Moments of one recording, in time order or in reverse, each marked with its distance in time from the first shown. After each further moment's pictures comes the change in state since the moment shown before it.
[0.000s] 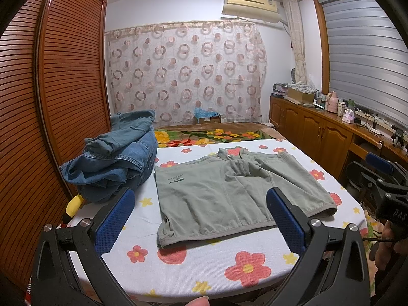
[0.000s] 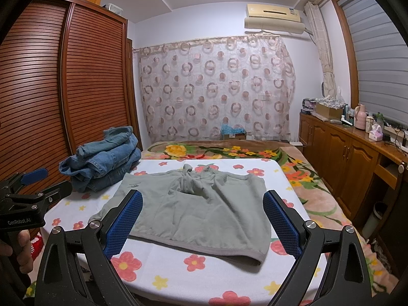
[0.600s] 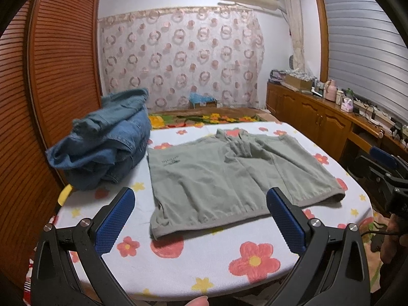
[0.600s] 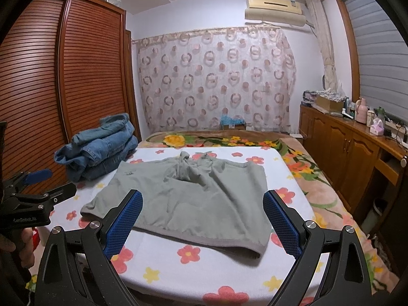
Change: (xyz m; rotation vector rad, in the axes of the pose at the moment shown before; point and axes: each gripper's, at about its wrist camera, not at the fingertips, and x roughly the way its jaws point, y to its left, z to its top) left arm 0.028 -0.002 -0.014 0.003 0.096 -0.039; right arm 0.009 -0.005 -0.007 -0.003 0.055 -0.003
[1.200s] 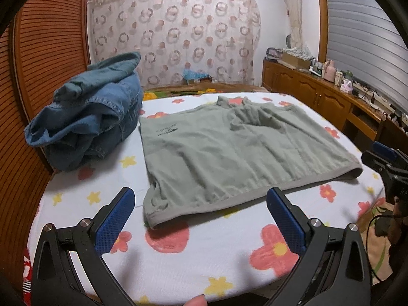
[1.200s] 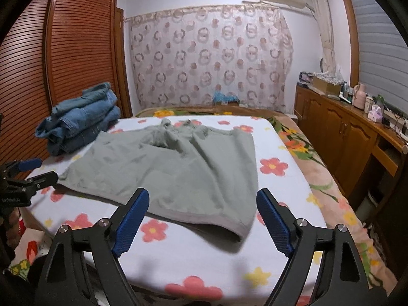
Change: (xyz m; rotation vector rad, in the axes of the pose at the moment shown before) left arm 0.057 0.020 -0.031 0.015 0.126 -0.029; right arm 0.021 -0.025 -0.007 -0.015 0.134 -0.039
